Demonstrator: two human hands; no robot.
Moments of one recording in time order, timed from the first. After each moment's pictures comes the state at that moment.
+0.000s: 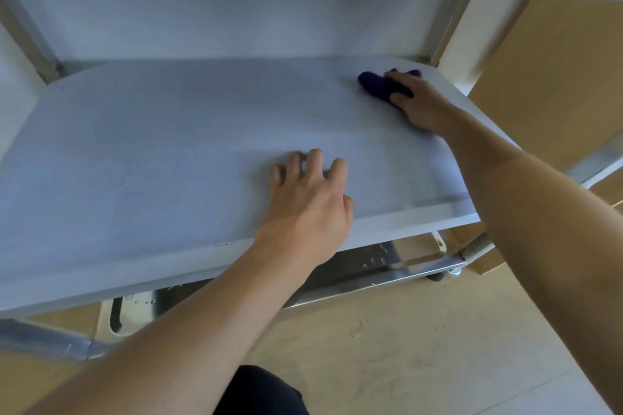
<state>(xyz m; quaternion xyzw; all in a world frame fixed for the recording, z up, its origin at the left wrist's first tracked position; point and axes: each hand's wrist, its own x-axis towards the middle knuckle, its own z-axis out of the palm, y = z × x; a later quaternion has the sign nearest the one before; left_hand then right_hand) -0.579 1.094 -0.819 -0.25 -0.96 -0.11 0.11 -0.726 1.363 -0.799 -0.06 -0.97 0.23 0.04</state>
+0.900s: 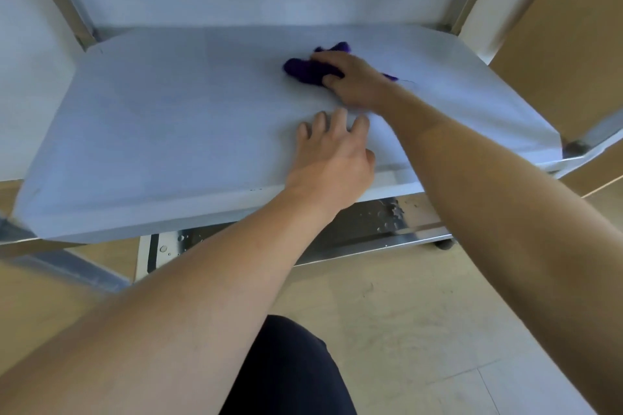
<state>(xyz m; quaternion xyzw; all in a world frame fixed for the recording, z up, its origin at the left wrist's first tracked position) -0.577 1.094 -0.817 -0.25 -0.95 -0.12 0.11 -0.707 1.219 -0.801 0.04 -0.97 0.25 0.01</state>
